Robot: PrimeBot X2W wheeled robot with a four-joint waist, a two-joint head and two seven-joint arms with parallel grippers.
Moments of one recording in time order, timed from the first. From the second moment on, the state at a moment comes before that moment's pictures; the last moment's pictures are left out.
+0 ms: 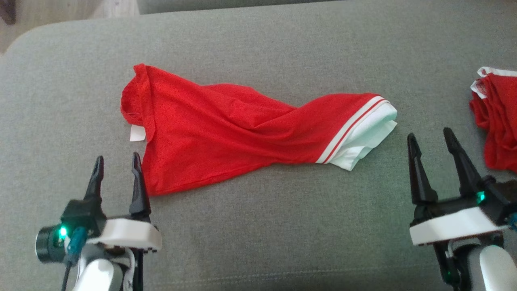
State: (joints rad) left arm -0.04 0.23 -0.29 0.07 -0.29 0.31 -0.25; right arm 0.01 -0.11 0.03 -0.10 0.15 0.12 -0.05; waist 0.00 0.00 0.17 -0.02
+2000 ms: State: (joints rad) left arm -0.16 0.26 -0.37 0.36 -0.46 0.13 0.02; right arm 0.01 -0.15 0.01 -0.01 0.19 0.12 0.05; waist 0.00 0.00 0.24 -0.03
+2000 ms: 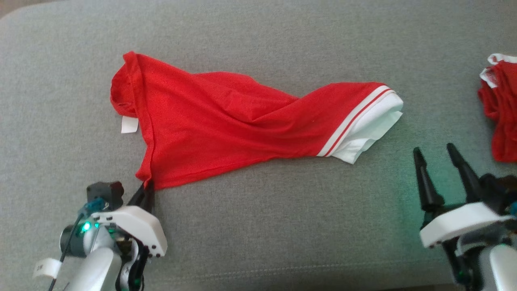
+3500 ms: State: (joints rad) left arm -0.26 0.31 -0.35 -0.10 -0.37 0.24 -0.10; right arm -0.23 -0.35 -0.05 -0.14 0.40 0.12 0.13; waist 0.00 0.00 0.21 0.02
